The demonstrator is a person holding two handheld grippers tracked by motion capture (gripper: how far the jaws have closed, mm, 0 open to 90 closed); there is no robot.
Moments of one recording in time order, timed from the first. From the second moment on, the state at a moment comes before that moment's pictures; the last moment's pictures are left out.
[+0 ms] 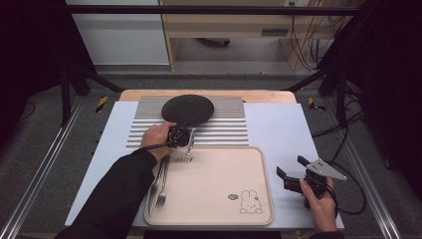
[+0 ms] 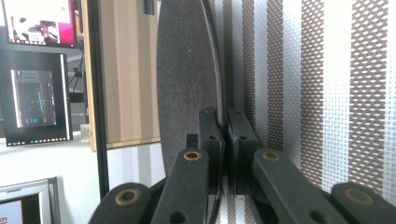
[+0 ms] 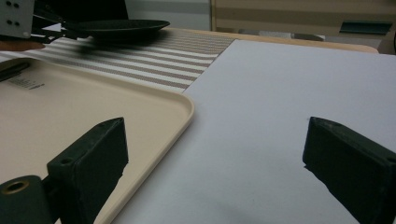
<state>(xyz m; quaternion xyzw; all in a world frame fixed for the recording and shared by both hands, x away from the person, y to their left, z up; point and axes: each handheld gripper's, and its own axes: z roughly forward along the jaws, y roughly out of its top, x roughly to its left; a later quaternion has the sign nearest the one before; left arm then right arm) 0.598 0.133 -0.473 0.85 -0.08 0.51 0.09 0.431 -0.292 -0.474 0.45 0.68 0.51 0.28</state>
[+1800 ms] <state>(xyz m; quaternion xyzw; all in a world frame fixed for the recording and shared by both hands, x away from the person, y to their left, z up) 0.435 0.125 -0.436 0.83 -0.16 0.51 0.17 0.426 -0.293 -0.469 0.44 0.67 0.52 0.29</state>
